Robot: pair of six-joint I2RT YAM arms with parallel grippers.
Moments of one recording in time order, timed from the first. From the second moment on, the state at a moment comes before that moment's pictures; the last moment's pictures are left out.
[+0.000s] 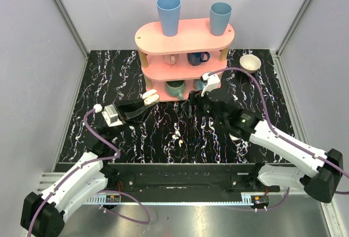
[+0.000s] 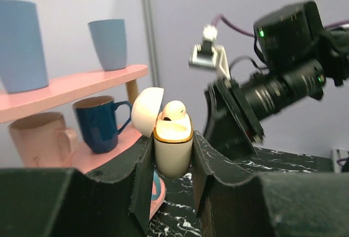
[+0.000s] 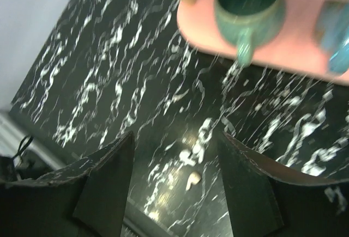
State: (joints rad) left arm -0.49 0.69 0.35 1.00 0.52 -0.22; right arm 0.88 1.12 1.03 -0.23 0.21 0.43
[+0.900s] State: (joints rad) left arm -0.48 0.61 0.34 0.81 0.31 -0.20; right arm 1.00 1.50 0.85 -0.35 0.22 1.15
